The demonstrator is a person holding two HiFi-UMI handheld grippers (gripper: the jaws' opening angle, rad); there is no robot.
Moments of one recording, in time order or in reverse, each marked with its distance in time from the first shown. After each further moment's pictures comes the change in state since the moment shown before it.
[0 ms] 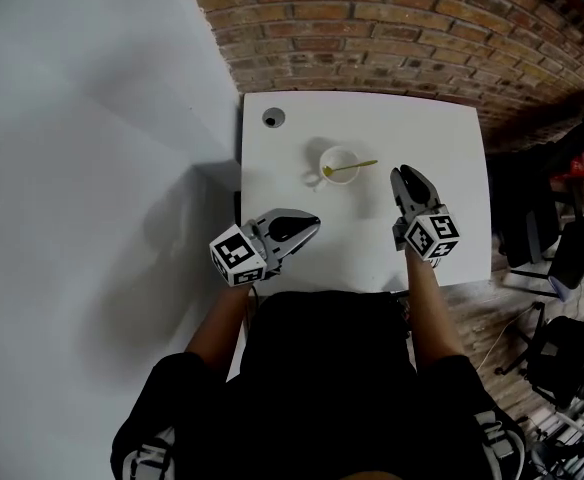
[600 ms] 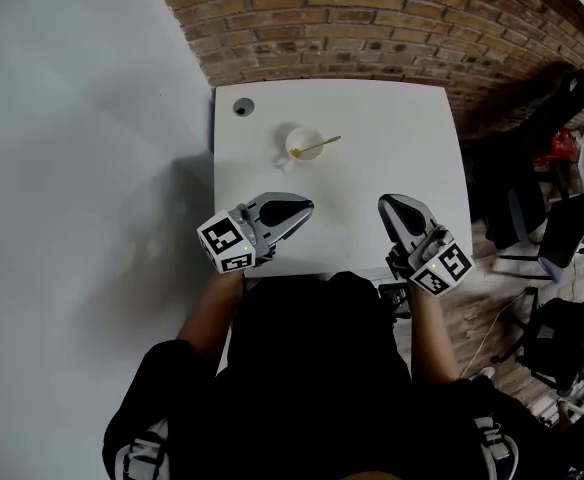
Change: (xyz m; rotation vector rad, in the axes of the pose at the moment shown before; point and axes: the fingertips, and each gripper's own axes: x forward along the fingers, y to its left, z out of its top) left arm 0.043 -0.061 0.018 0.056 -0.063 -0.066; right arm -0.149 0.097 0.064 -0.031 -0.148 0.376
